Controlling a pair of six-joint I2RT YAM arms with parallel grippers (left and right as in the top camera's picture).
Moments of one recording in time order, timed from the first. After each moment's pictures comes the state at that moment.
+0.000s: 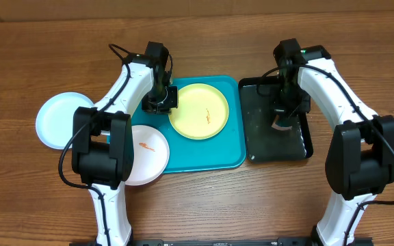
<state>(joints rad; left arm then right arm) -0.20 2.17 1.65 -1.03 0.15 -0.23 0.19 2.02 1.62 -1.23 0.04 0.34</state>
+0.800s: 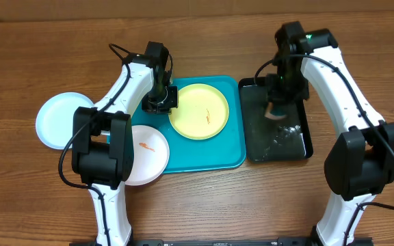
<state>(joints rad) -0.20 2.17 1.65 -1.02 0.15 -0.23 0.21 2.02 1.85 -1.37 -0.12 0.22</state>
